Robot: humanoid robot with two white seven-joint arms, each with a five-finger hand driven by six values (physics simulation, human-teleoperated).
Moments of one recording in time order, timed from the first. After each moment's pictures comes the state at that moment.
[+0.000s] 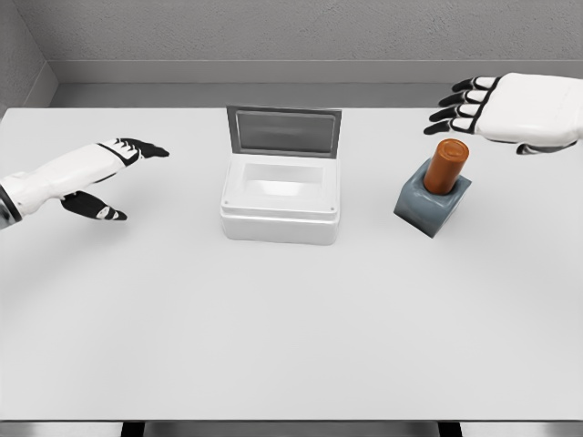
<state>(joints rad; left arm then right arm) -0.55 0.88 -0.66 -1.29 -0.20 -0.61 -0.21 -0.85 -1.07 0.62 -1.70 0.41 -0.61 0.61</state>
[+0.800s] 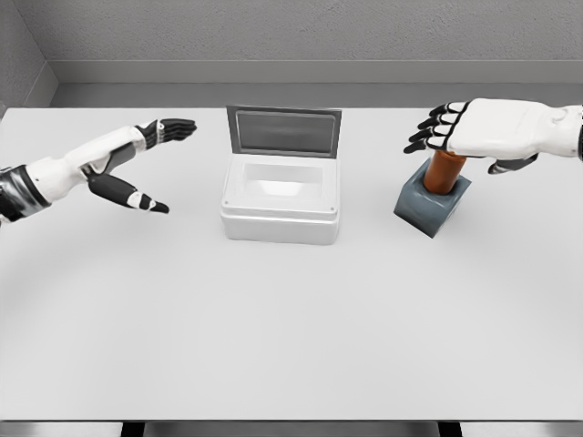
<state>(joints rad) -0.66 0.79 -0.80 -1.20 0.68 -0.55 -0.60 -0.86 -0.96 0.72 -1.57 0.42 -0.61 0.61</state>
